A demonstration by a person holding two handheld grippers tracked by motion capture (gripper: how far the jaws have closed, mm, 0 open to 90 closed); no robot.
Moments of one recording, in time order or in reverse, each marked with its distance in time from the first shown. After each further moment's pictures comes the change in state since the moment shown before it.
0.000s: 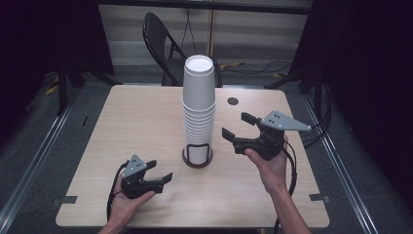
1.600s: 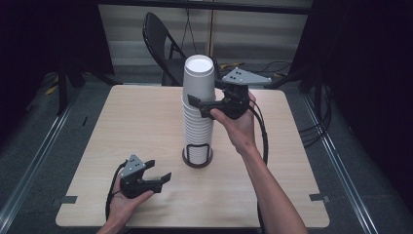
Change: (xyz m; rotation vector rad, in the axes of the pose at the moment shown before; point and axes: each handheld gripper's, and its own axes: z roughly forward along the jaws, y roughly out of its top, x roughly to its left) left arm 0.004 -0.001 -0.001 0.000 0.003 0.000; right arm 0.008 0.067 0.092 -0.006 0.103 -0.044
